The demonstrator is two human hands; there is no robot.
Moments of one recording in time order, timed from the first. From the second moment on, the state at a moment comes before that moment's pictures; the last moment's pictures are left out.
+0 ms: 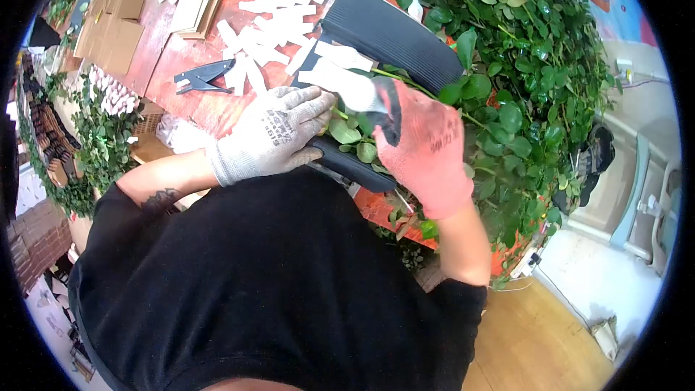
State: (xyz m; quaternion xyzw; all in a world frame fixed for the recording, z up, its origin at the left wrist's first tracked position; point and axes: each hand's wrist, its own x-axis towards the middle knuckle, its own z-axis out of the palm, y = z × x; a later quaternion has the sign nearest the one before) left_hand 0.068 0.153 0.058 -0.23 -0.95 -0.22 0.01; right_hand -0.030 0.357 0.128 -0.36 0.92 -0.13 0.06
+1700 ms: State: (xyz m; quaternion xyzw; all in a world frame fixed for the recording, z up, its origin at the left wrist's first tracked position) left_hand 0.006 0.111 0.025 -0.21 -0.94 -0.27 0.08; right_hand -0.030 0.340 0.046 -0.45 0.89 -0.03 -0.05
